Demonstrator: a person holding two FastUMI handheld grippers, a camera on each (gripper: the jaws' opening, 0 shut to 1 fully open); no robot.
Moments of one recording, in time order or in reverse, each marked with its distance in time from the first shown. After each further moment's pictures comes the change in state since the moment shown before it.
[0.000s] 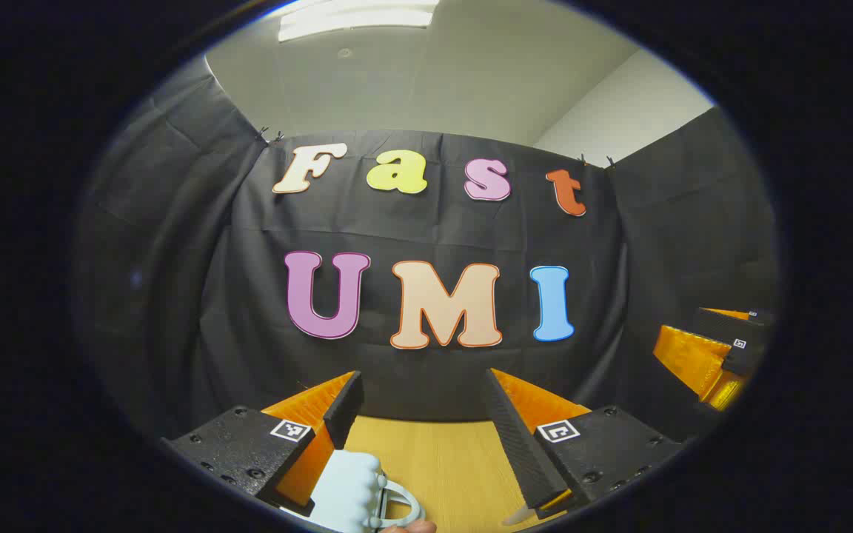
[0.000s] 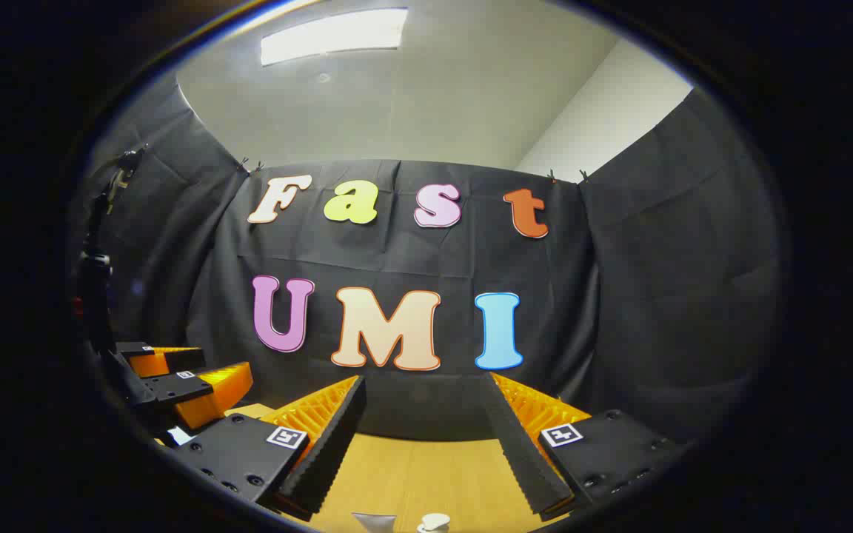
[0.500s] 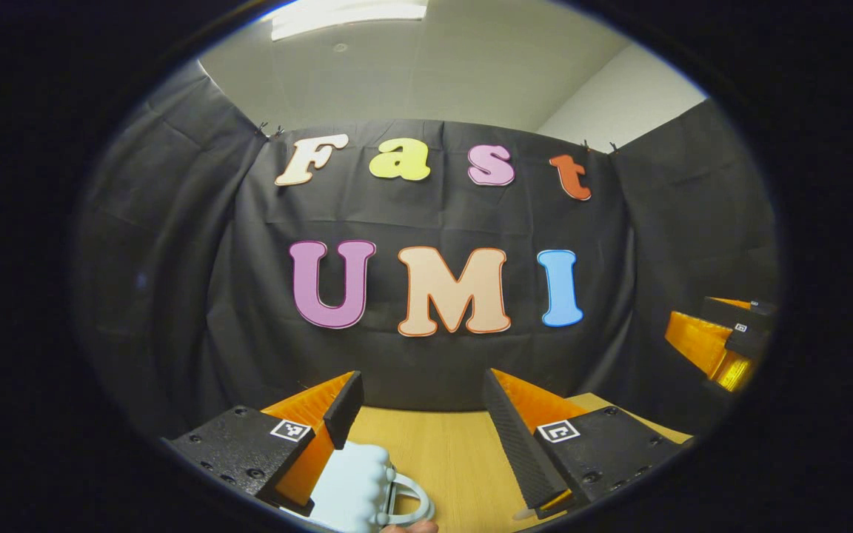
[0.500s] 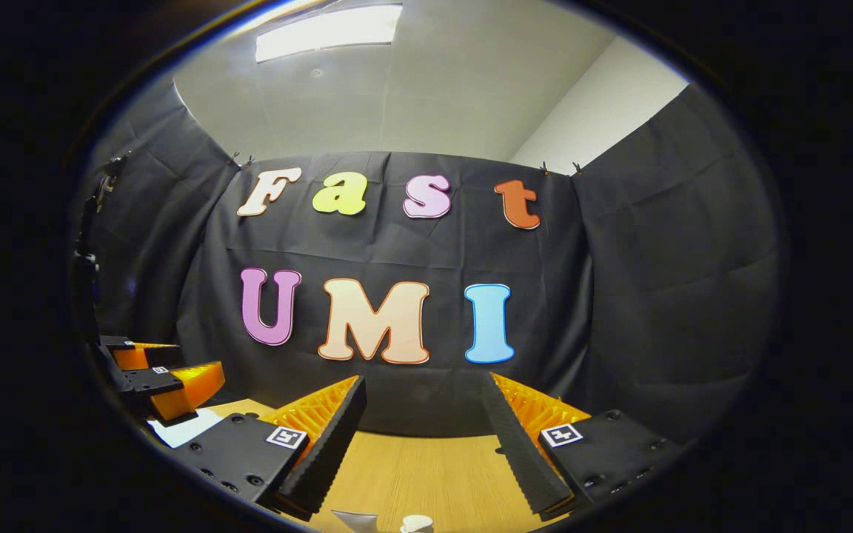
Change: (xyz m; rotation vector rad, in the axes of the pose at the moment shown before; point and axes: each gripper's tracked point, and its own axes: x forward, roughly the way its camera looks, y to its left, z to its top) left arm -0.001 0.006 -0.024 0.037 0.059 0.027; right arm 0.014 -0.022 -0.019 0.015 0.029 -0.015
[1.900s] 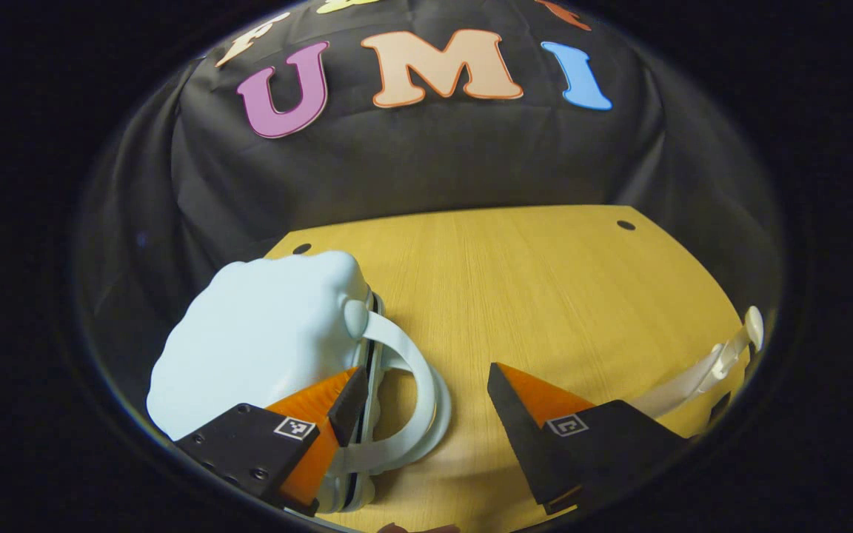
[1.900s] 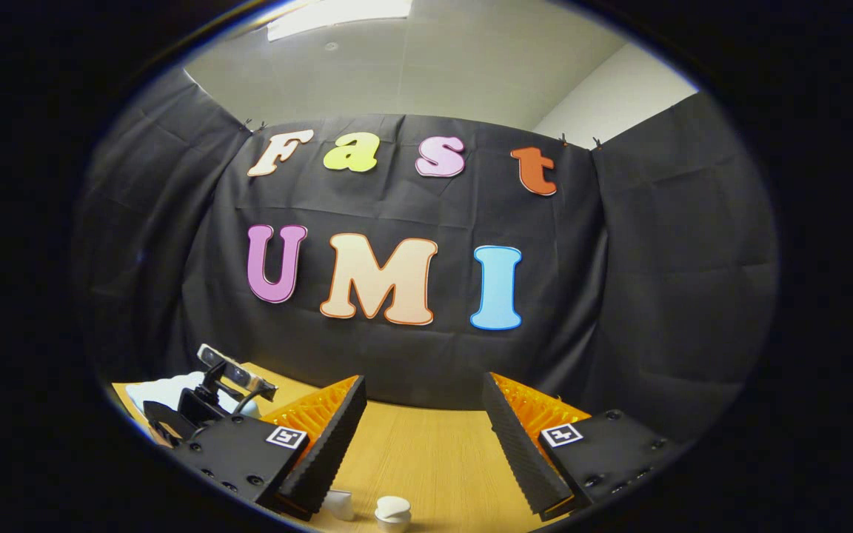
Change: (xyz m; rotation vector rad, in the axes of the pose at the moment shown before) left arm 0.007 -0.006 -0.290 0.113 0.829 0.038; right arm 0.011 -0.013 -0.056 -0.064 0.152 0.044
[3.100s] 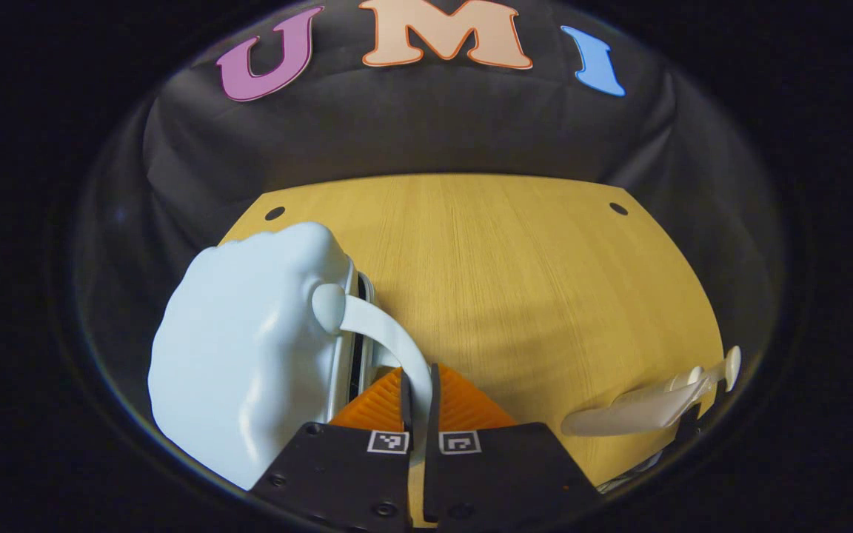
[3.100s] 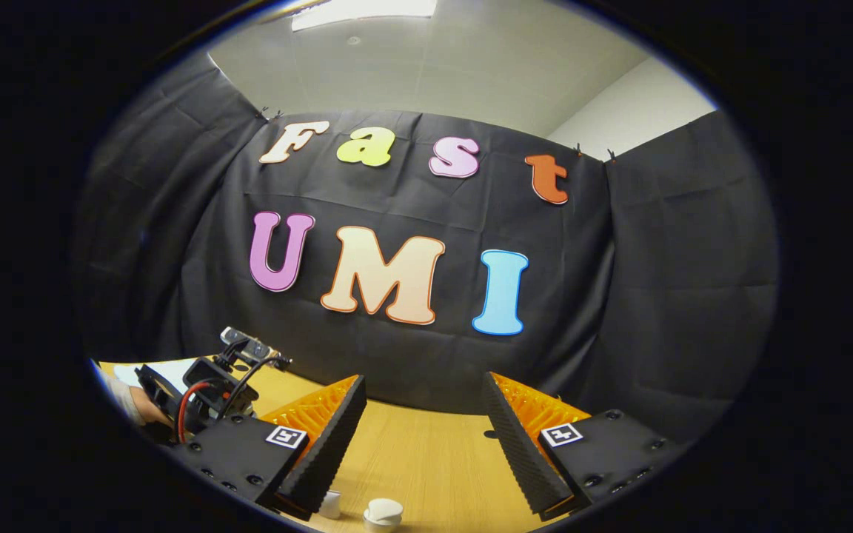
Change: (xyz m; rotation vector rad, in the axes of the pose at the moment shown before) left arm -0.007 0.000 0.022 -0.047 0.163 -0.116; right arm 0.006 0.018 -0.003 -0.073 -0.029 0.024
